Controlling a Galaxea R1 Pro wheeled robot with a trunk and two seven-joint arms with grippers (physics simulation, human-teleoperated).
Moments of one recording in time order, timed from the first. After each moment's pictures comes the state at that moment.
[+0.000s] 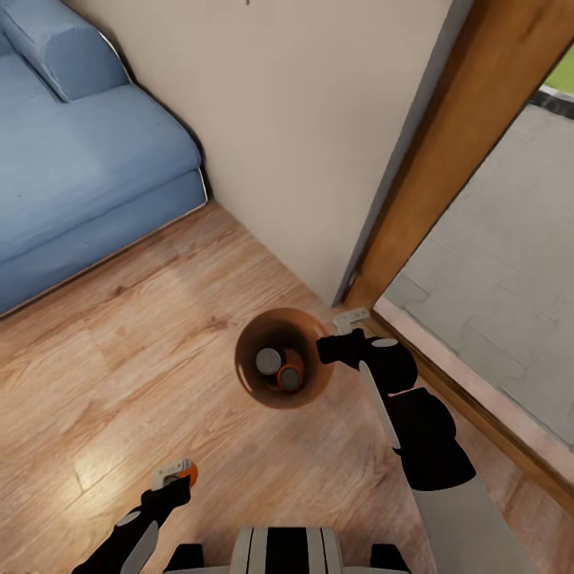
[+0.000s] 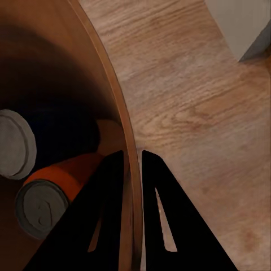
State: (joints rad) left arm -0.42 0.08 -0.05 -0.54 0.36 0.01 0.01; right arm -0.70 0.08 0.26 -1.54 0.04 1.00 0.11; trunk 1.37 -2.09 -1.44
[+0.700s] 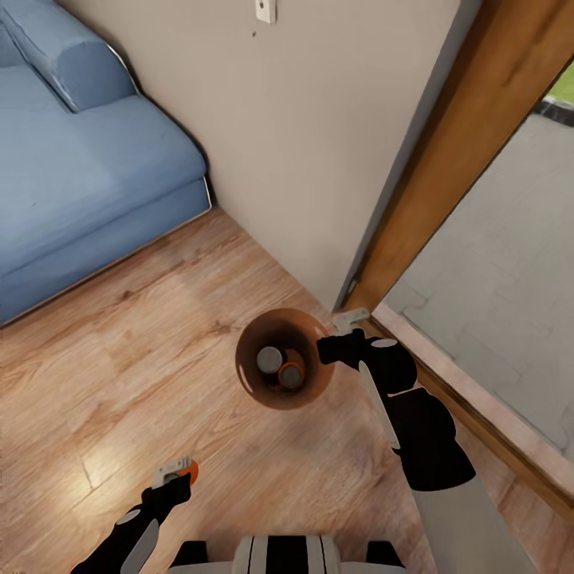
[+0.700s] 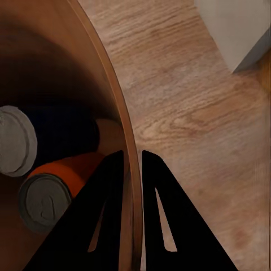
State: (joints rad) left arm -0.42 0.08 -0.05 -0.55 0.36 0.01 0.01; right arm -0.70 0.08 0.26 -1.54 0.05 1.00 0.10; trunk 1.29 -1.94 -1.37
